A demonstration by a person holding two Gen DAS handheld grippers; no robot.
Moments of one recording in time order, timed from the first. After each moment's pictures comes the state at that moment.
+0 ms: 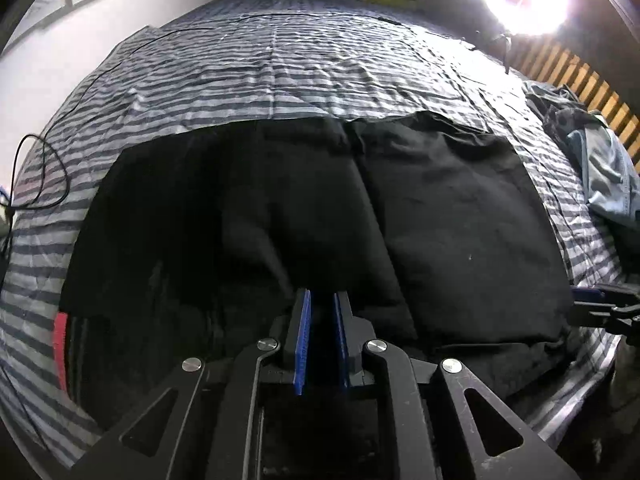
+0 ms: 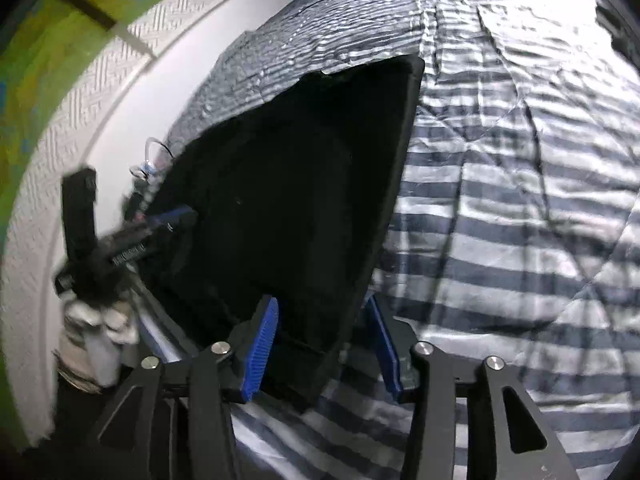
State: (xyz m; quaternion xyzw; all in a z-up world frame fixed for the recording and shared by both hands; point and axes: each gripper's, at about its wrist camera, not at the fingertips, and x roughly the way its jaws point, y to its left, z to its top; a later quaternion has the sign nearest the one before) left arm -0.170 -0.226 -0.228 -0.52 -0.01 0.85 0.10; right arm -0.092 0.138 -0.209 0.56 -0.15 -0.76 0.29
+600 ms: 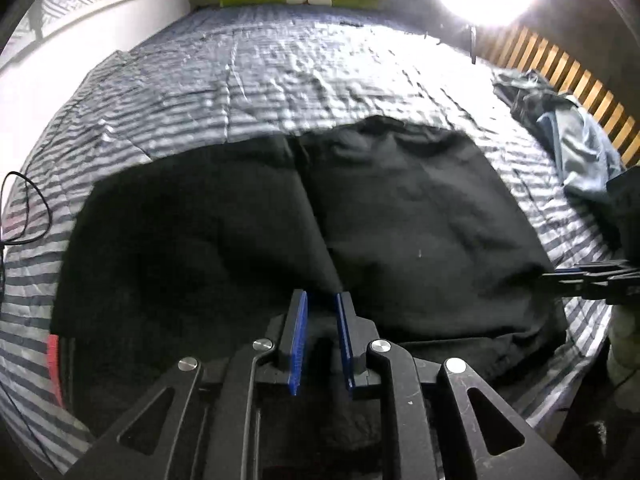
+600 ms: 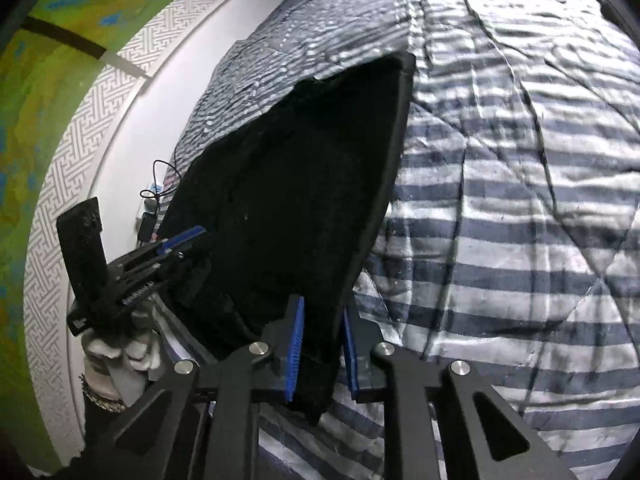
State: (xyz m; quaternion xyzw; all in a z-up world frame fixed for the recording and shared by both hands) left arm -0.164 -0.201 -0.218 -0.50 0.02 0.85 0.15; right arm -0.100 0.143 -0.208 0.56 -0.18 -0.76 0.28
